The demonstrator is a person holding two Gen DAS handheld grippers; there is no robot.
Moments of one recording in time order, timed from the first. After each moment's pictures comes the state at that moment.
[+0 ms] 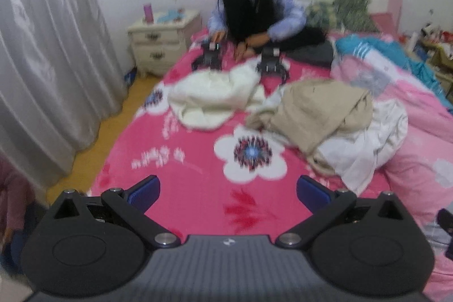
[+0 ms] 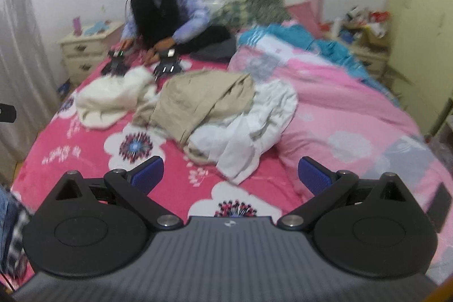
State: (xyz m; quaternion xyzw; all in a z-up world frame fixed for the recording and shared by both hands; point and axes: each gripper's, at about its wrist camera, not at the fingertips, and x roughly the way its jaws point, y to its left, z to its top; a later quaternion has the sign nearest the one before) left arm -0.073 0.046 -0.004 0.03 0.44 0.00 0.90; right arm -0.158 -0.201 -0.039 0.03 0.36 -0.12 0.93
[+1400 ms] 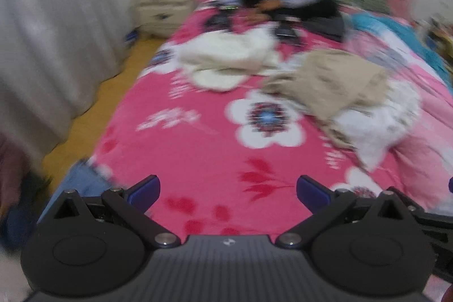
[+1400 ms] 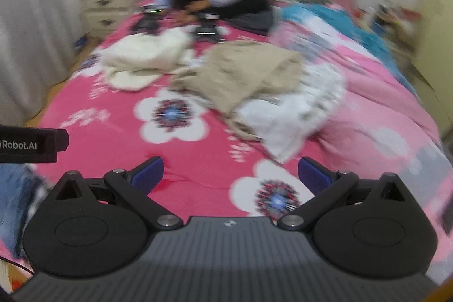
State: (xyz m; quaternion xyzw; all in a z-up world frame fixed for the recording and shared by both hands) left arm -0.072 0.149 -0.018 -0.01 0.49 0.04 0.87; right arm -0.102 -0.049 -0.036 -0.03 0.43 -0.05 0.90
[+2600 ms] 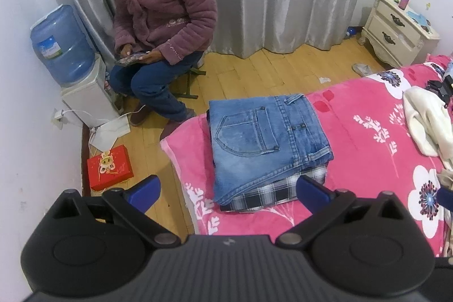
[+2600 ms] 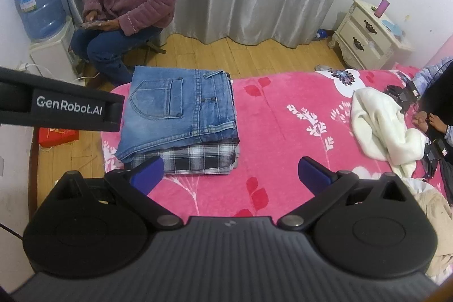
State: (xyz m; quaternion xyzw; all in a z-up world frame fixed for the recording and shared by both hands) left arm -0.209 0.363 -0.050 -0.22 0.46 0.41 0.76; right arm -0.132 0.235 -0.060 -0.29 0.38 0.39 0.78
